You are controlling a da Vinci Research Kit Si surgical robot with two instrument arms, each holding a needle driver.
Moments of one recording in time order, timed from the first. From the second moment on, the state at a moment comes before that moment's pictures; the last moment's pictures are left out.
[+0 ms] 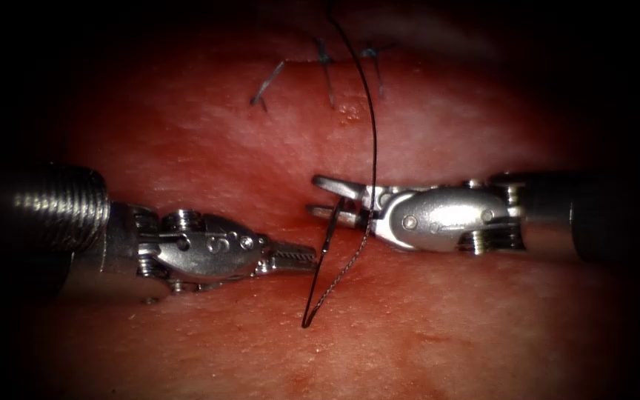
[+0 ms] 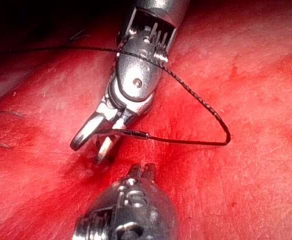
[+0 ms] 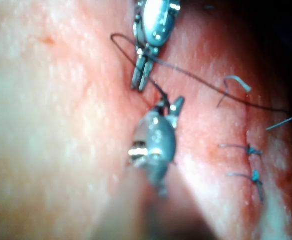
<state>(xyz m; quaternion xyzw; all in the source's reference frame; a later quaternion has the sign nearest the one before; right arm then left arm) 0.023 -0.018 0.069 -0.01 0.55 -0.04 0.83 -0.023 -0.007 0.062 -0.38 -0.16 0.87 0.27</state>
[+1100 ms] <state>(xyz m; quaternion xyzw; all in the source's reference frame) 0.021 -0.020 0.071 0.17 0.48 0.04 0.86 -0.023 -0.007 0.062 -0.37 -0.16 0.87 0.27</state>
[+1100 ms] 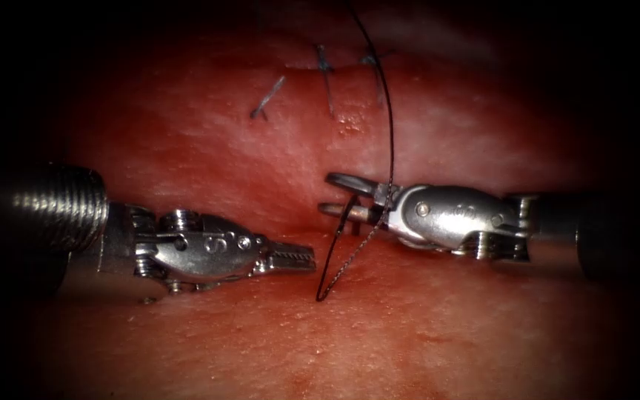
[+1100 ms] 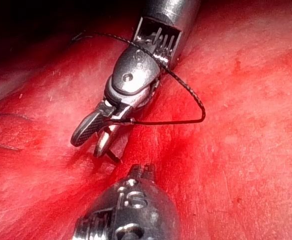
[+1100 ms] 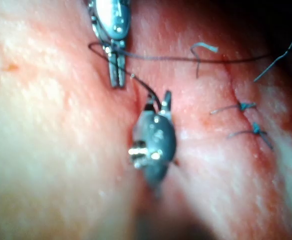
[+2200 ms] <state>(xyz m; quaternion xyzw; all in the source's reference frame) 0.021 -0.022 0.073 0.24 0.45 0.10 0.85 -0.023 -0.007 0.062 -0.37 -0.16 0.87 0.27</state>
